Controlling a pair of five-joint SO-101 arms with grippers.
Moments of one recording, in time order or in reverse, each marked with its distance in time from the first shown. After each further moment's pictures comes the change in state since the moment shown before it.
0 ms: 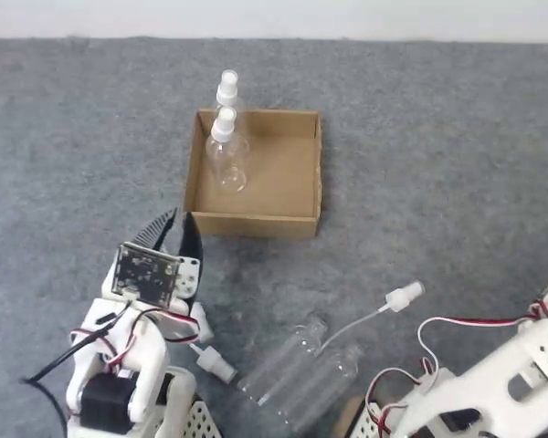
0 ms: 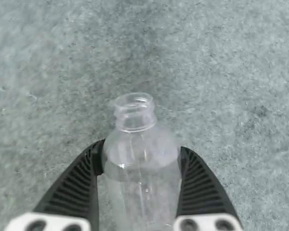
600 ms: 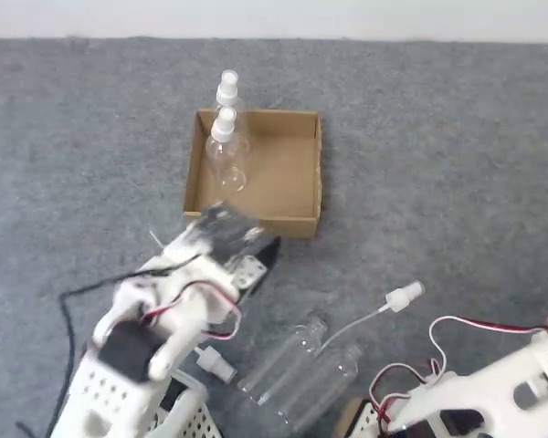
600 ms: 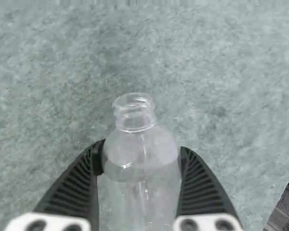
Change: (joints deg) left arm 20.0 34.2 -15.6 0.0 -0.2; right arm 8.0 0.0 0.0 -6.8 0.0
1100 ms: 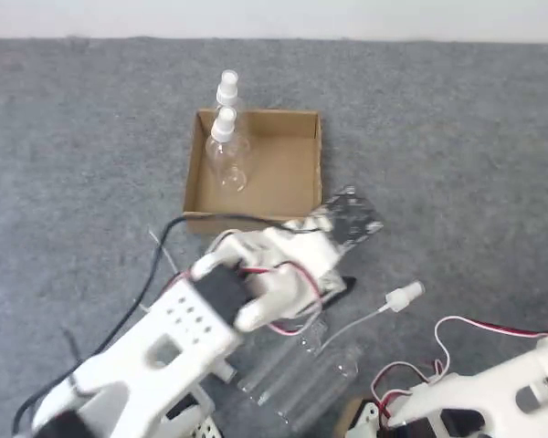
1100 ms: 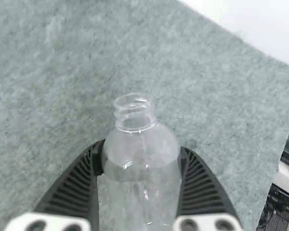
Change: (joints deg) left arm 17.9 35.2 -18.6 0.0 2.3; right arm 3.3 0.1 0.0 -9.7 0.0
